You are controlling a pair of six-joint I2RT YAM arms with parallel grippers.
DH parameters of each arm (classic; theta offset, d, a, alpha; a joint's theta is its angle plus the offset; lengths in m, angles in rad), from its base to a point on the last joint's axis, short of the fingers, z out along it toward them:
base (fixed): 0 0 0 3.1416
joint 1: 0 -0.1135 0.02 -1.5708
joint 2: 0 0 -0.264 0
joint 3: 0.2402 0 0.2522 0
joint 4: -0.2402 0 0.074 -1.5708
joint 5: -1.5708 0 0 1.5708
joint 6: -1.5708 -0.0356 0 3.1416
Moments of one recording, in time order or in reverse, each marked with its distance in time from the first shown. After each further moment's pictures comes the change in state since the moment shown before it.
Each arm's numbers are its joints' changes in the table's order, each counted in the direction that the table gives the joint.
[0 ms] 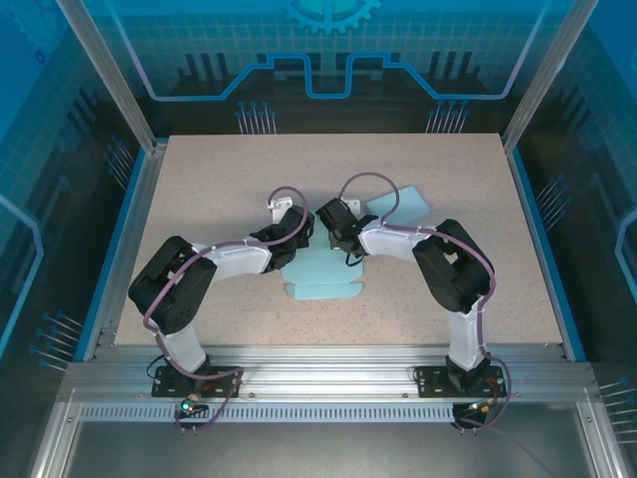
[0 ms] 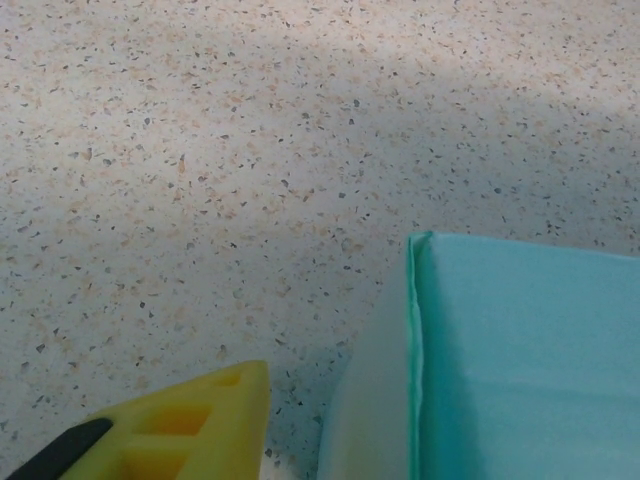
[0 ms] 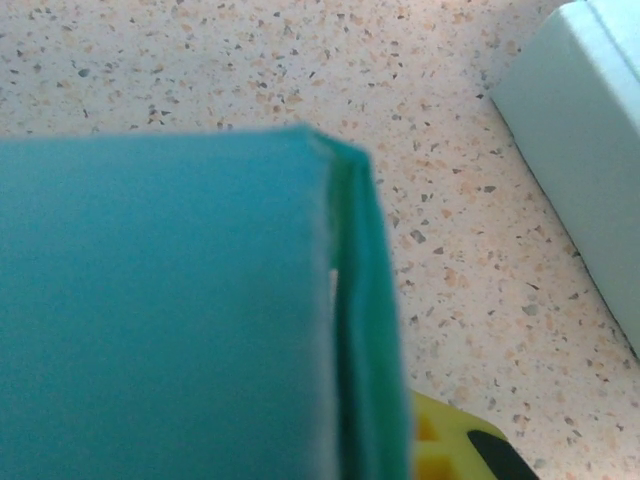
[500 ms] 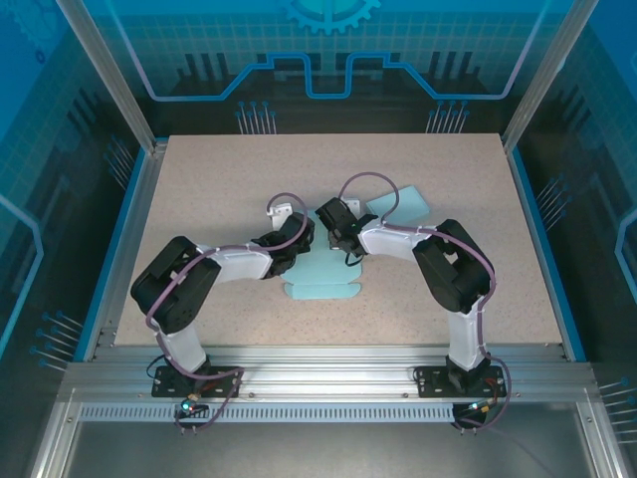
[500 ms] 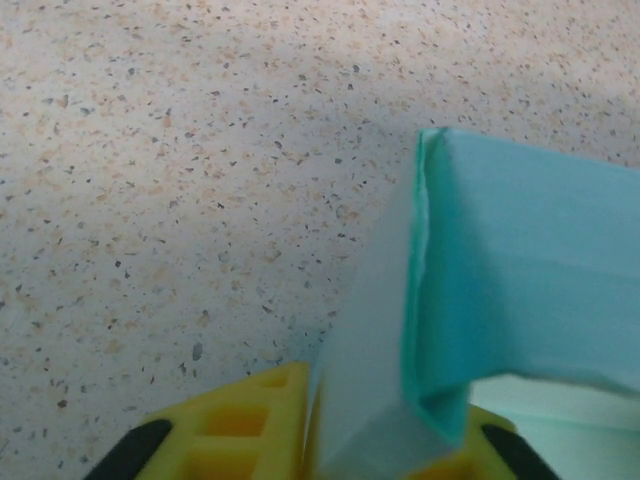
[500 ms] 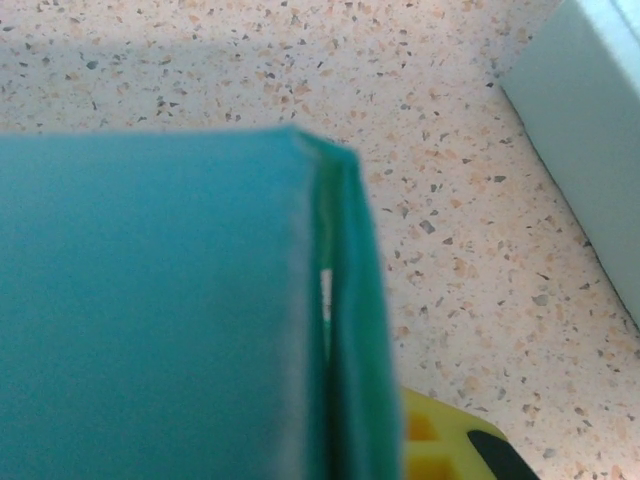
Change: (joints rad) left arm 0.018 -0.018 -0.038 0.044 0.002 0.064; right arm 0.000 0.001 0.008 -0.013 0.019 -0.011
